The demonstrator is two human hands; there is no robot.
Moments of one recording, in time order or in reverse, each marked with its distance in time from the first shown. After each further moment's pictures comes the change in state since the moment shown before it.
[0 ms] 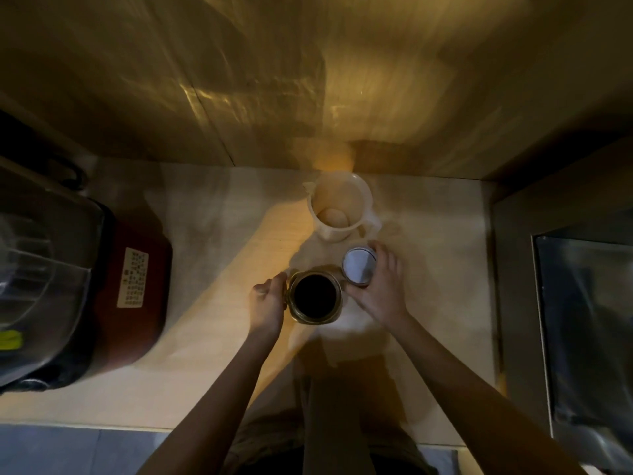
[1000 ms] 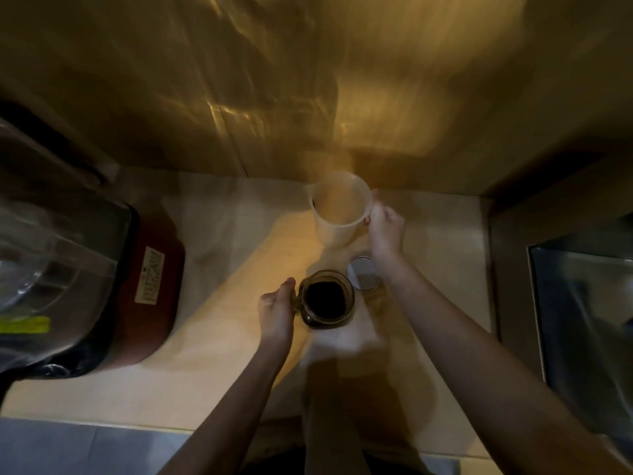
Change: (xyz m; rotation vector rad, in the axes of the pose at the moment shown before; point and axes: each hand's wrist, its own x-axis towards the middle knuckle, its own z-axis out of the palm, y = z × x) left_hand -0.028 0.016 0.001 -0.204 0.027 -0.026; right_hand 0.058 -0.086 -0.044 0.837 0.313 0.321
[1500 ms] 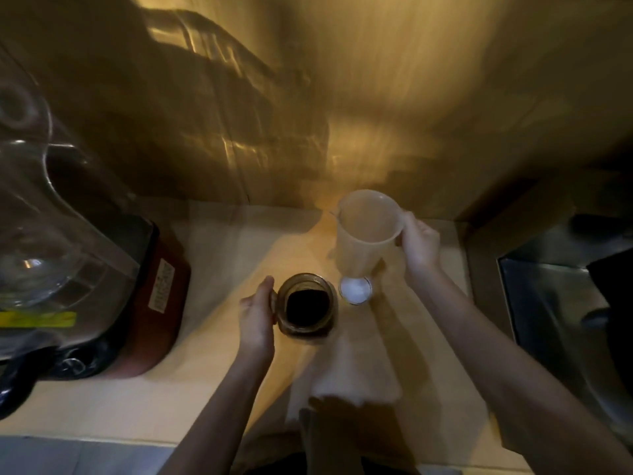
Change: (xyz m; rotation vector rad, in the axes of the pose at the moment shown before) left_hand -0.035 0.041 -0.026 -0.025 0.000 0.144; right_hand -0.037 -0.045 -0.067 0.137 -0.057 -0.068
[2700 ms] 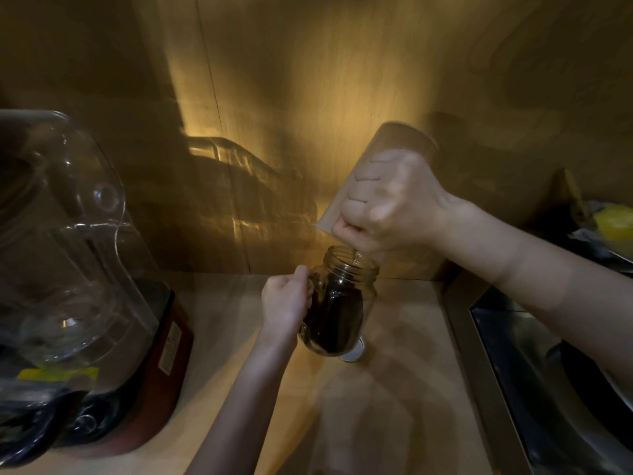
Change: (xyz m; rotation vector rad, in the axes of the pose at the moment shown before) left_hand -0.048 0.132 0.035 0.054 -0.177 0.188; right_hand -0.096 -0.198 0.012 -1.268 -0.550 -1.986
